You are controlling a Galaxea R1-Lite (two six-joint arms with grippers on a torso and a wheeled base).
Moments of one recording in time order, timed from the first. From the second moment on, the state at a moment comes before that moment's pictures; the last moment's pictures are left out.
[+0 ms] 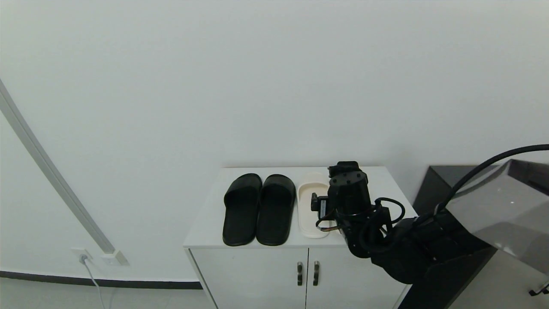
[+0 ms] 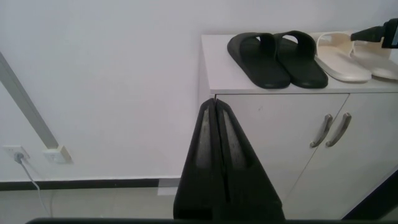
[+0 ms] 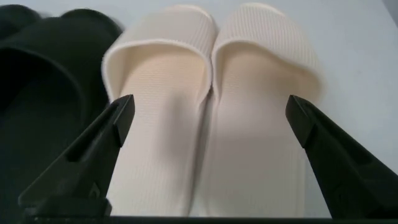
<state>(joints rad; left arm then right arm) 0.00 0.00 0.00 0.00 0.00 -0.01 0.76 2.13 -1.08 -0.71 -0.66 0.28</state>
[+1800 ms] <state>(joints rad) 0.00 0.00 0.00 0.00 0.00 -0.02 0.68 2.25 -1.20 -0.80 -0.60 0.19</state>
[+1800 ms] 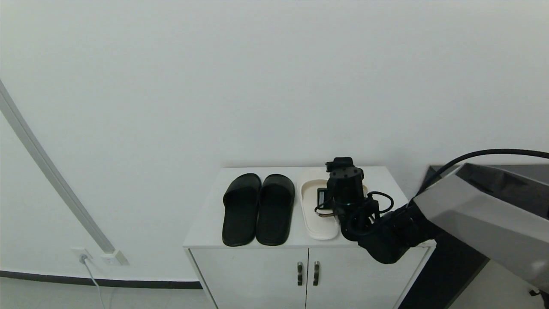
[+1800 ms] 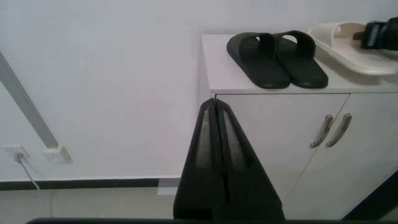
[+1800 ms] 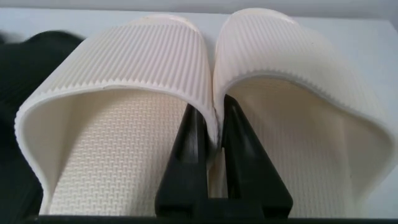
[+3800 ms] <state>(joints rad) 0.00 0.00 0.00 0.00 0.00 -0.01 0.72 1.57 -0.42 -0.87 0.09 0.02</state>
